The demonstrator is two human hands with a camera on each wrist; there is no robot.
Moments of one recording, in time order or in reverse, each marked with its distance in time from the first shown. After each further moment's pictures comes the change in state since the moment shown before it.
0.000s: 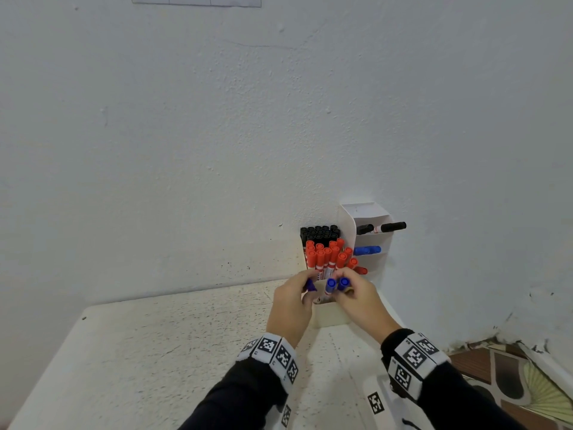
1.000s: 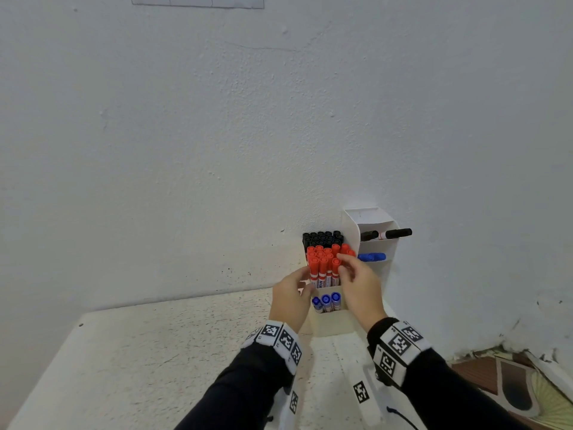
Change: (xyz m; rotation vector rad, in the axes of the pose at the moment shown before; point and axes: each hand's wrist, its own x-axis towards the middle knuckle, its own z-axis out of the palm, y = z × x) left_hand 0.030 -0.010 0.006 -0.127 -0.020 -0.223; right_hand 0.036 0.000 0.012 -0.182 0.341 0.067
